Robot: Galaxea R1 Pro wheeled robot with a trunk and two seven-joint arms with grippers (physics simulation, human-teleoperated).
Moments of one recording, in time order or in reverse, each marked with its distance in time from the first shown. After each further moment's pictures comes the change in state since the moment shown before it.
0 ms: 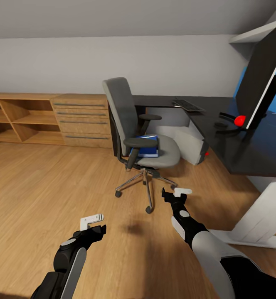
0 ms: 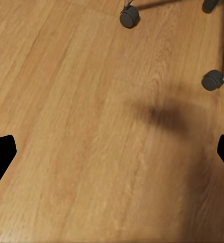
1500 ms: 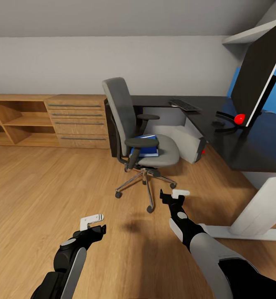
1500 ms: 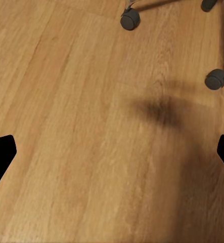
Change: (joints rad) left arm 0.000 0.000 -0.001 0.000 -0.002 0.001 0.001; right arm 0.012 0.018 0.001 0.000 0.000 -0.001 -0.003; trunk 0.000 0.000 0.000
